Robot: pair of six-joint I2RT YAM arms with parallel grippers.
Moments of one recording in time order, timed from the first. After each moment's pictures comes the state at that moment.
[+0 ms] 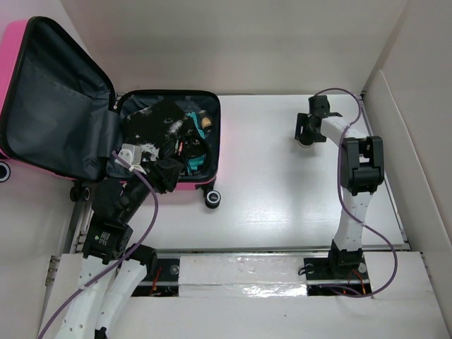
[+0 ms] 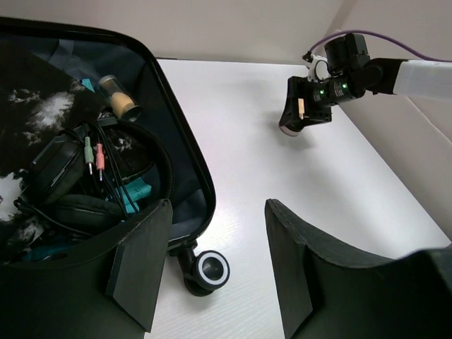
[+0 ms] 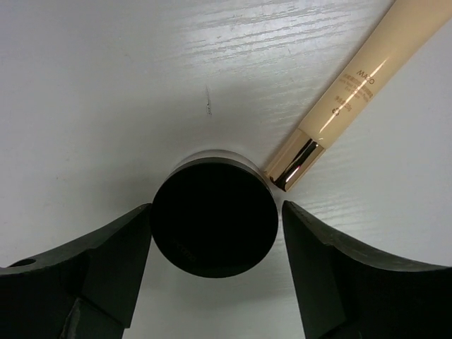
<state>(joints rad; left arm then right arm) -0.28 0.45 0.72 -0.32 0.22 -0.37 0.07 2.13 1.62 -0.44 0.14 0.18</state>
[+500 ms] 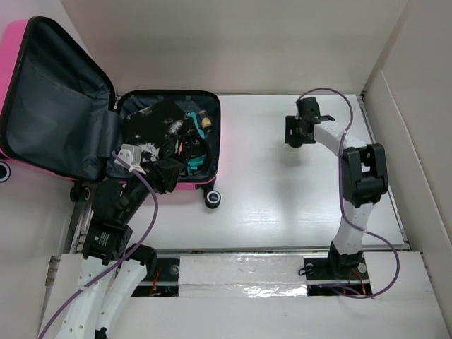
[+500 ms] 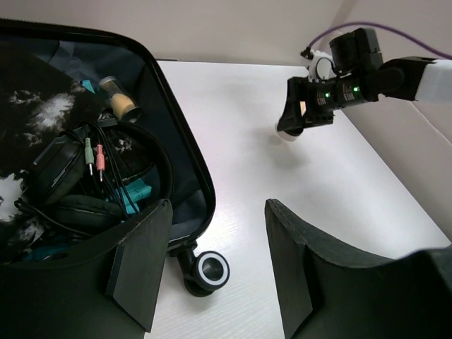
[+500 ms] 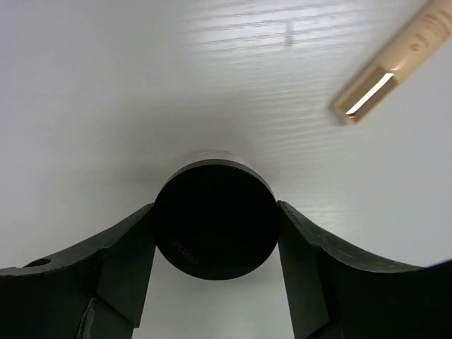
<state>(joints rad) -0.28 0.45 0.72 -0.32 0.22 -0.37 0.16 2.00 1.50 -0.46 0.11 0.18</state>
